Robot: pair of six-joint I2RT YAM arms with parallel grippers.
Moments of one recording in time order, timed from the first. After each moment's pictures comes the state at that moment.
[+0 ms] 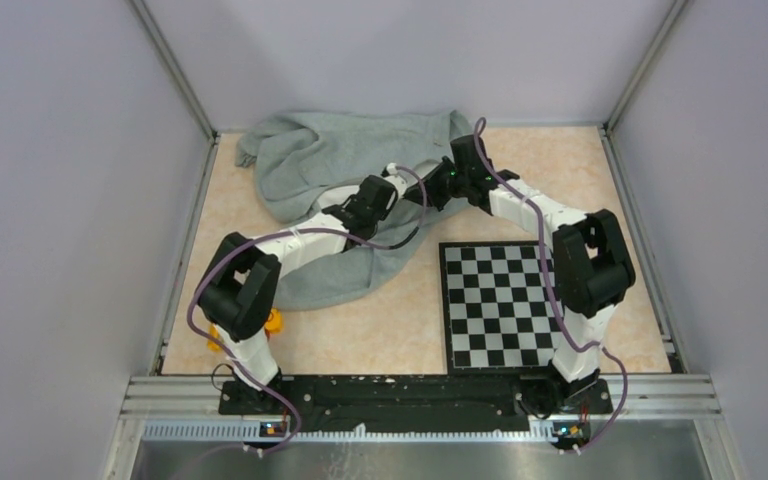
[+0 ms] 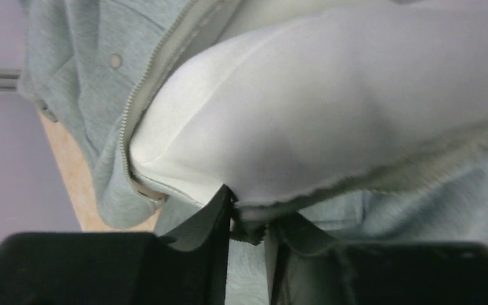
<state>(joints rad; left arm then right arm) -0.63 1.77 1.17 -0.16 -0.54 0.29 0.46 1.87 1.39 -0.18 -0.39 1.35</state>
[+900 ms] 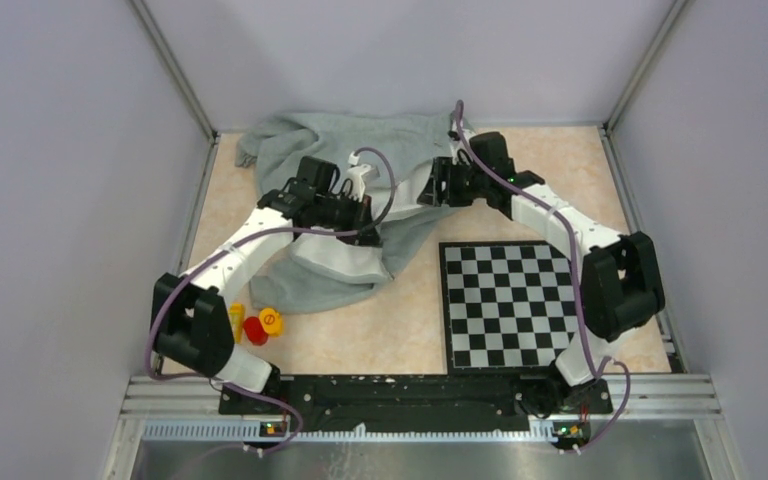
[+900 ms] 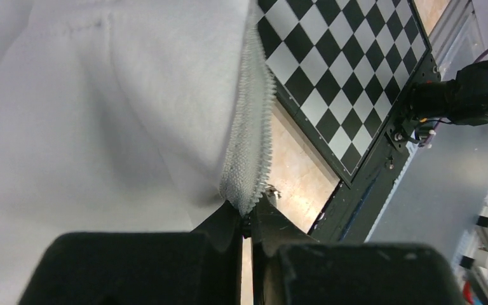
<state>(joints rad) -0.43 1.47 1.20 -0.56 0.65 -0.08 0.43 1.70 1.33 -0.27 -0.35 0.40</state>
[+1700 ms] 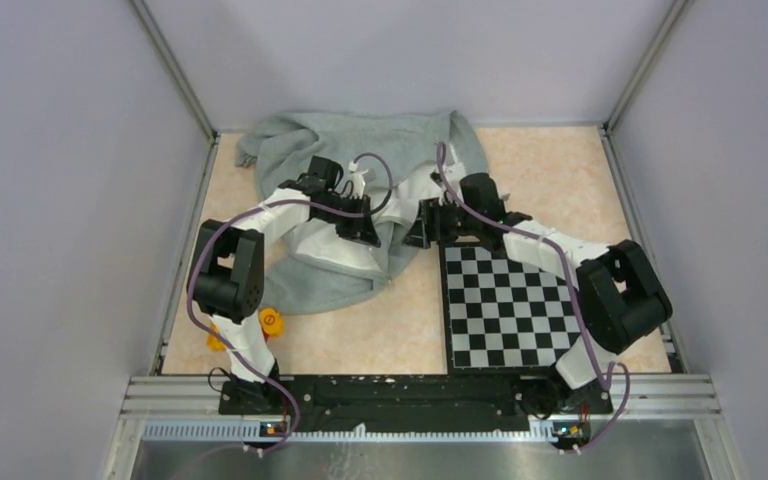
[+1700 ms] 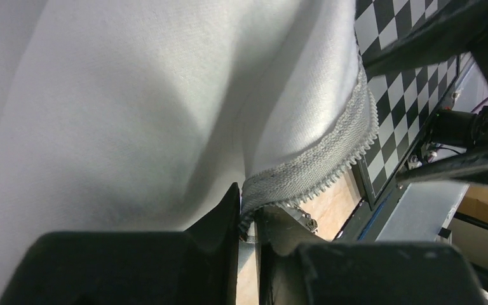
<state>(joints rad) -0.31 1.83 1.28 -0.51 0.74 -0.10 0.51 1.62 1.01 -0.01 -0.52 0.36</state>
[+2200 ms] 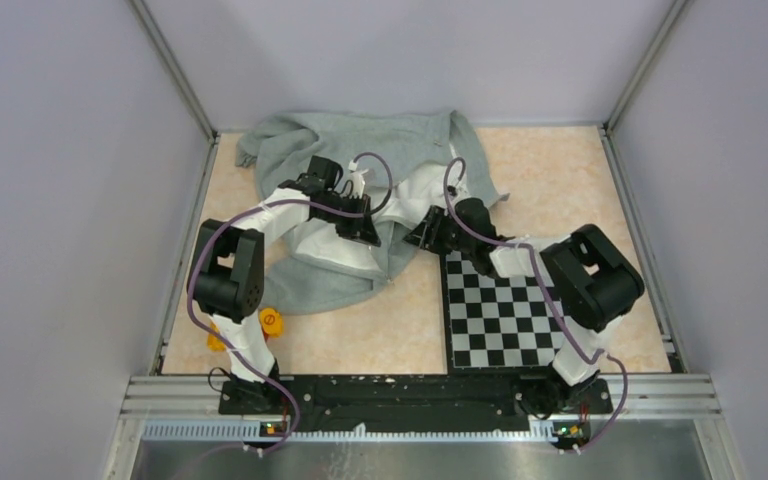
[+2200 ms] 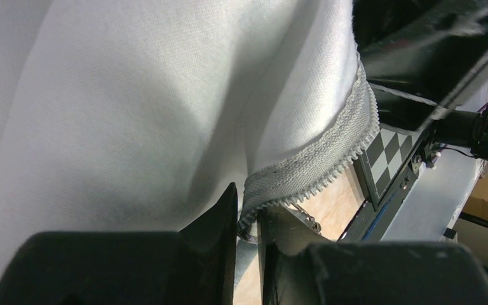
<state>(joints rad) -0.30 1.84 1.28 -0.50 0.74 -0.09 0.56 1.75 0.80 0.48 -0.31 0.79</state>
